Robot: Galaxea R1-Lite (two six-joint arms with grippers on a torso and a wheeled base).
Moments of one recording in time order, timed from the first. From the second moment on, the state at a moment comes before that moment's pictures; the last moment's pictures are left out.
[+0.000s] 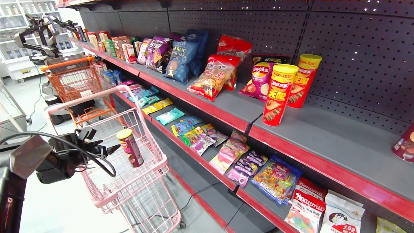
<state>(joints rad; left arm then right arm) 0.39 2.72 -1.40 -0.92 -0.61 0.24 0.00 0.00 0.00 0.00 0.00 0.00</state>
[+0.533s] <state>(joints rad) 0.37 2.80 -1.60 -0.76 -0.61 0.24 0.00 0.00 0.00 0.00 0.00 0.00</state>
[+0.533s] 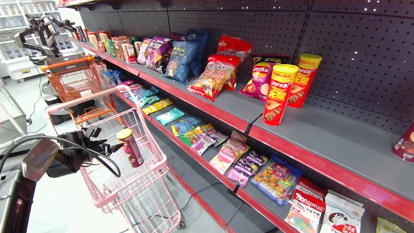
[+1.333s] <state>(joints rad) 0.33 2.85 -1.79 -0.56 -0.61 0.26 0.00 0.00 0.00 0.00 0.00 0.00</state>
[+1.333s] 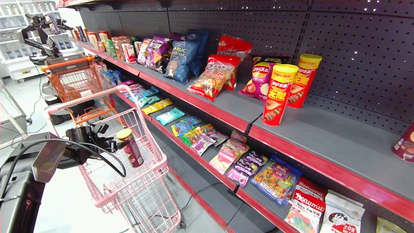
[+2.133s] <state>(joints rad) 0.30 2.91 -1.88 -0.48 -0.62 0.26 0.00 0.00 0.00 0.00 0.00 0.00</state>
